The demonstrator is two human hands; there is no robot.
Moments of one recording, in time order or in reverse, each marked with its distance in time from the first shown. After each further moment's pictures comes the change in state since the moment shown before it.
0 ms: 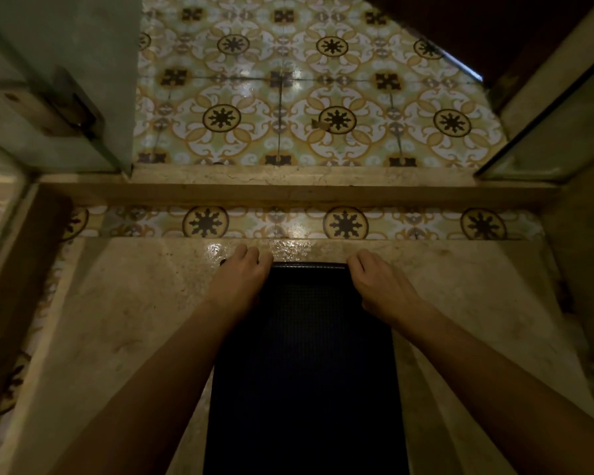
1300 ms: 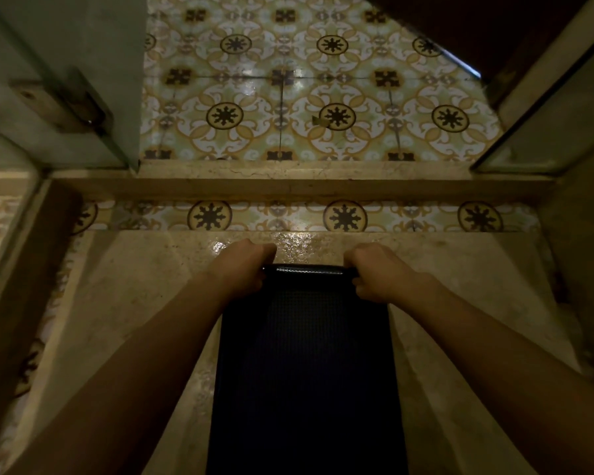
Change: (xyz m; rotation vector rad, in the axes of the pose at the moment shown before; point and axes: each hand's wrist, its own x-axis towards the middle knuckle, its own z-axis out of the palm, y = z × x) left_hand 0.006 -0.007 -0.023 -0.208 -0.185 -0.023; right_hand 0.011 -0.001 -0.028 0.220 -0.260 0.075
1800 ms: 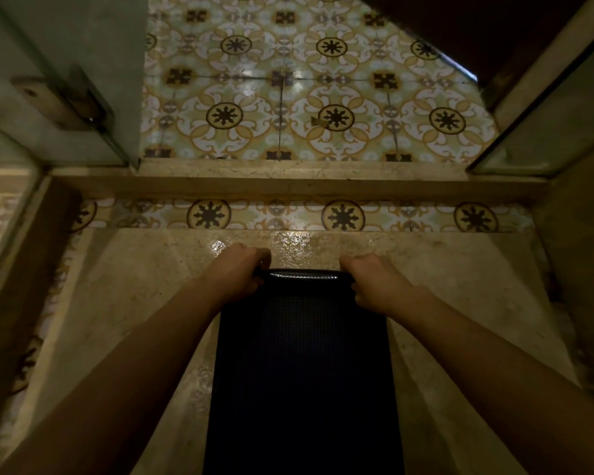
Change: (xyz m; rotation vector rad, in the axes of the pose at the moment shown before) left_hand -0.011 -0.004 0.006 -0.081 0.015 0.001; right_hand -0.015 -0.001 0.017 0.026 0.036 -0.027
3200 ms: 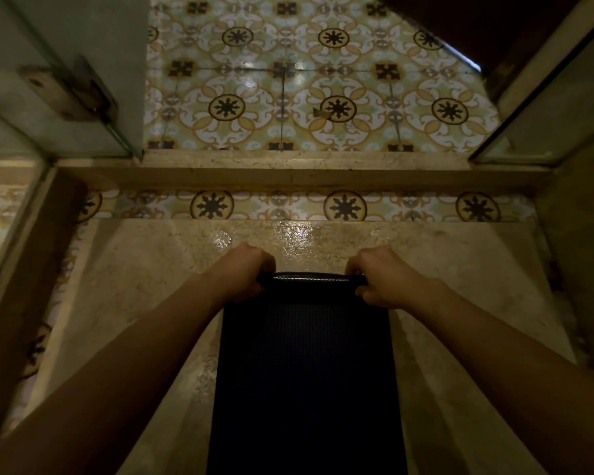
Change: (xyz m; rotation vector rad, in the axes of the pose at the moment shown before) left_hand -0.016 0.010 0.001 -0.009 -0.131 0.000; right_hand -0.016 -0.002 -0.010 0.053 -0.060 -0.018
